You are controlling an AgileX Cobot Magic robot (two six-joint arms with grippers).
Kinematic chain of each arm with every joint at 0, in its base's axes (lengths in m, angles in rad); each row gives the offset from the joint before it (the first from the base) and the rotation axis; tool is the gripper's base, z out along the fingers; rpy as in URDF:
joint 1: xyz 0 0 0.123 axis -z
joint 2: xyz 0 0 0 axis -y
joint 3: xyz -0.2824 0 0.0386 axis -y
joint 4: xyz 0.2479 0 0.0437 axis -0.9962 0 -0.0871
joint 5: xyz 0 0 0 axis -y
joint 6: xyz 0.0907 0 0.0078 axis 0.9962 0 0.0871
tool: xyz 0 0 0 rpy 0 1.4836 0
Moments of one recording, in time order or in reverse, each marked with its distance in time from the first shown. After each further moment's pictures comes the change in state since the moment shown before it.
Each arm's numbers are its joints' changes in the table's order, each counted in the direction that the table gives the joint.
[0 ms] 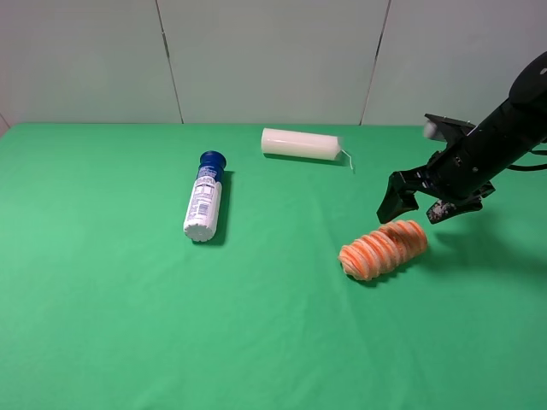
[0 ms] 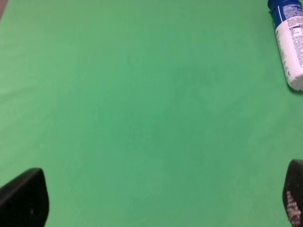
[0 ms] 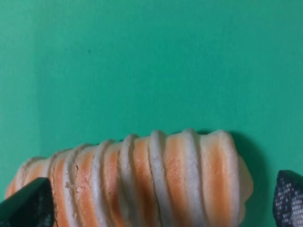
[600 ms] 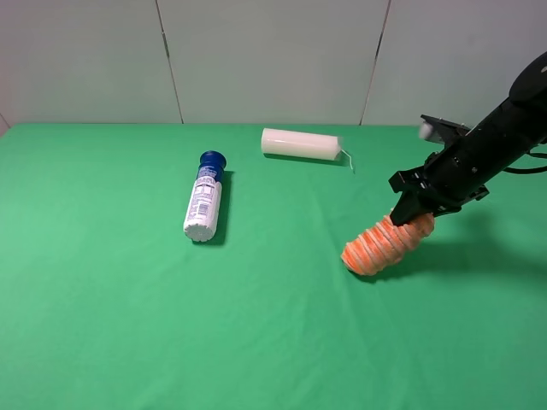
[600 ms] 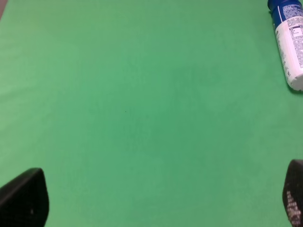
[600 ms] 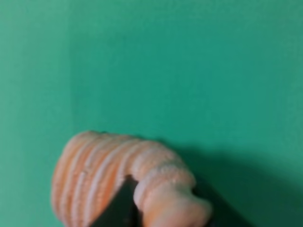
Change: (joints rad) left arm 0.000 0.000 0.000 0.000 0.000 0.000; right arm 0.000 0.000 0.000 -0.046 -0.046 -0.059
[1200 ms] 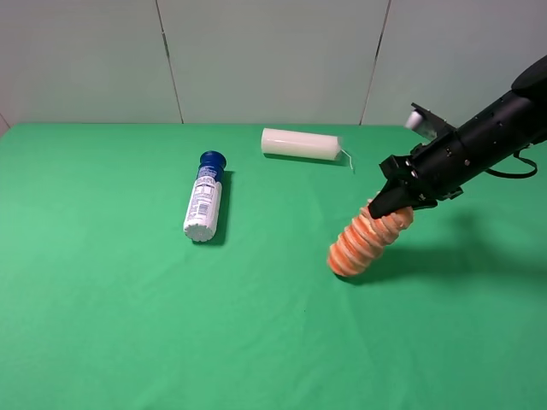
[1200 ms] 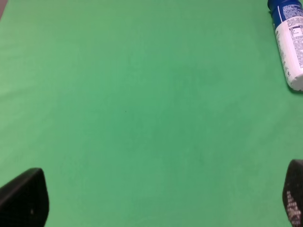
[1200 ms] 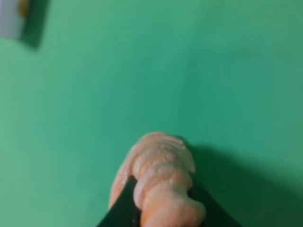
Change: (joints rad) left arm 0.000 0.000 0.000 0.000 0.000 0.000; right arm 0.000 0.001 0.000 -0.240 -0.102 -0.200
